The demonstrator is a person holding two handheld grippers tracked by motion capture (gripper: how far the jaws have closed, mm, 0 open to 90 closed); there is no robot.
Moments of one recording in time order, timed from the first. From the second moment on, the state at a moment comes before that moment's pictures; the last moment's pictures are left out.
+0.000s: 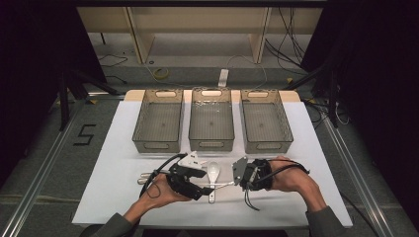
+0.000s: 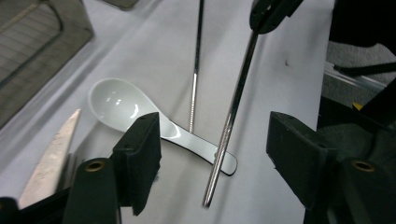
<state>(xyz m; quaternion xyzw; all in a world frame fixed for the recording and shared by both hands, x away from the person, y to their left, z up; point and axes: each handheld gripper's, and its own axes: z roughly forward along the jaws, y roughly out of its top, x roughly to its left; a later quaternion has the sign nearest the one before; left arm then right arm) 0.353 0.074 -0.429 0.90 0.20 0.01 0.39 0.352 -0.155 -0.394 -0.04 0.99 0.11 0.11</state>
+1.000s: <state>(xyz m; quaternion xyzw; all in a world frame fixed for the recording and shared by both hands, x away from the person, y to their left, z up) 0.340 0.065 -0.433 0.93 0.10 0.01 0.36 0.343 -0.140 -0.395 -0.08 0.99 0.11 0.10</state>
